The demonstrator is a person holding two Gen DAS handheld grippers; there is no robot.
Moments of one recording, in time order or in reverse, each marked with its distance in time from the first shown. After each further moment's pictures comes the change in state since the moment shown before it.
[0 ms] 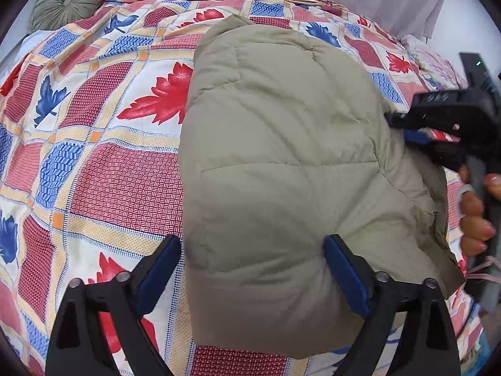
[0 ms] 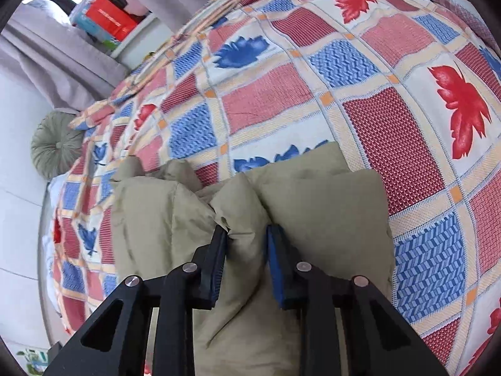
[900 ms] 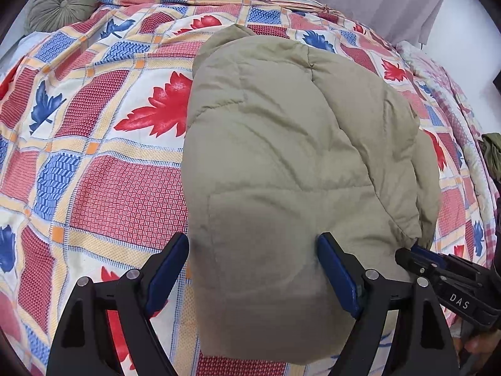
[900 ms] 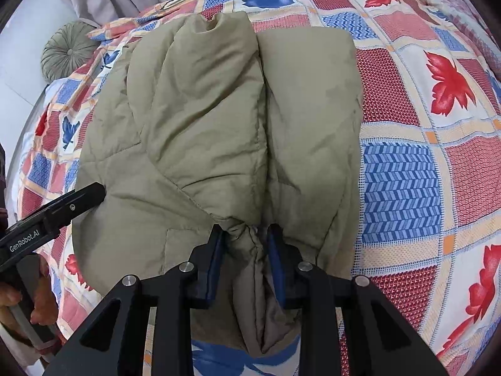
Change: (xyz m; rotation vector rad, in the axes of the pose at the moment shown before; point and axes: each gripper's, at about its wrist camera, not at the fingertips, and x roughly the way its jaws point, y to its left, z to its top) left arm -0.007 0.005 0.012 0.003 -0.016 -0.025; right arm -0.020 -0.029 -0.115 -0.301 0.105 -0.067
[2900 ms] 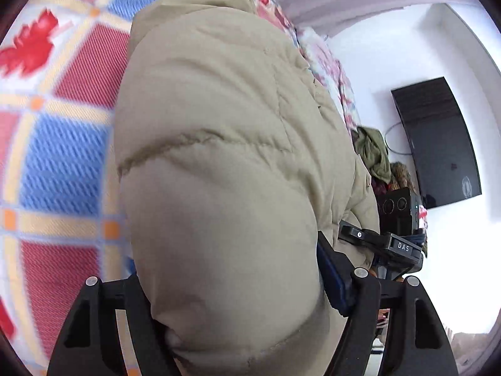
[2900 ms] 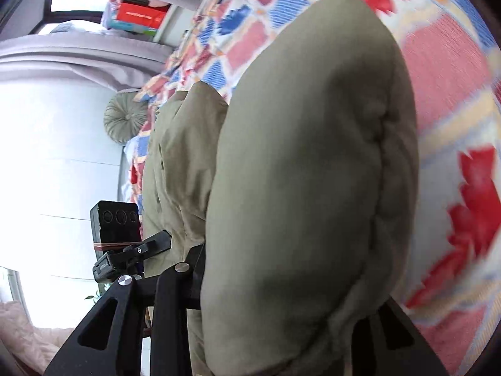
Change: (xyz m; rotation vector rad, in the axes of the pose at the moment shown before) left arm 0.008 -0.093 0.015 -0.091 0.192 -0.682; right arm -0.075 -0.116 -0.014 0.306 0.013 0.547
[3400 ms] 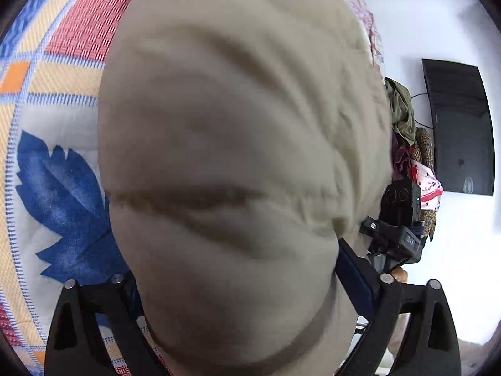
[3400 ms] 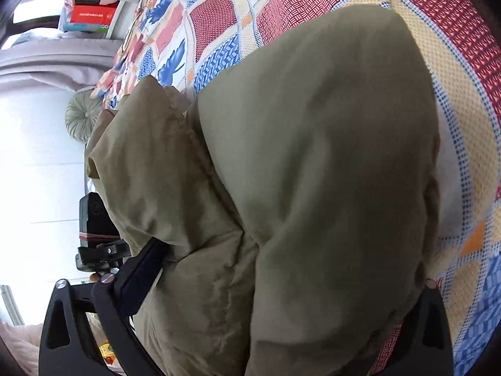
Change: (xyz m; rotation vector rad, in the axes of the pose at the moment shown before) left arm 0.117 0.012 -0.096 -0.126 0.271 -0.024; right arm -0.034 -0.118 -0.052 0.145 0.092 -0.127
